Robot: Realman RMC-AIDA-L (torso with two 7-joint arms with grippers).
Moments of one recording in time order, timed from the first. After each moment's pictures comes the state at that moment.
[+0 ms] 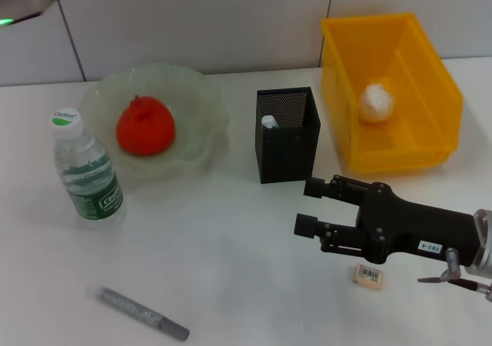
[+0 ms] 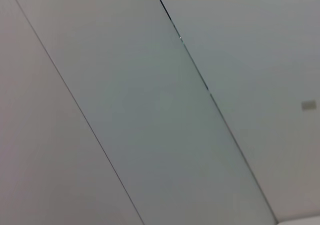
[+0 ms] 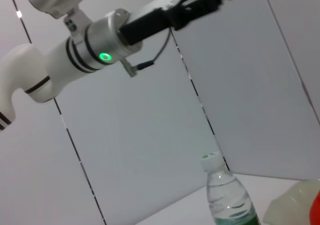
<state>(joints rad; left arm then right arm) -0.46 -2.07 1.28 1.55 1.70 1.02 -1.56 0.35 2.08 2.21 0.53 1.60 -1.66 1.25</state>
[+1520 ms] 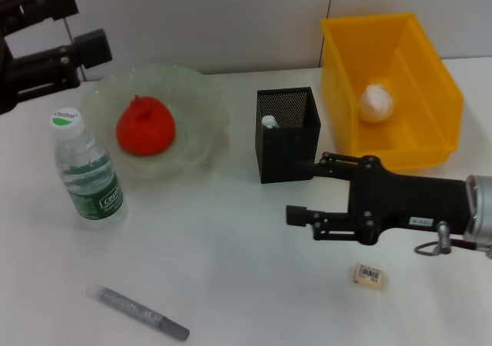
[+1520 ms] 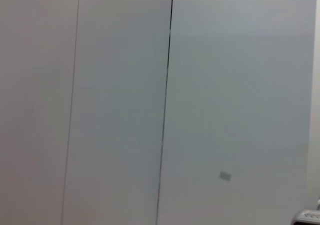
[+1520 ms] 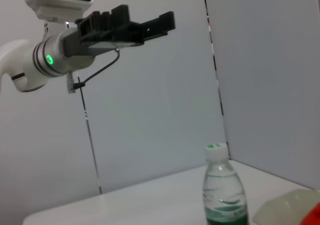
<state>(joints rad) -0.24 -2.07 0.91 1.46 1.42 1.64 -1.85 0.39 2.08 2.20 0.72 1.50 -1.64 1.24</state>
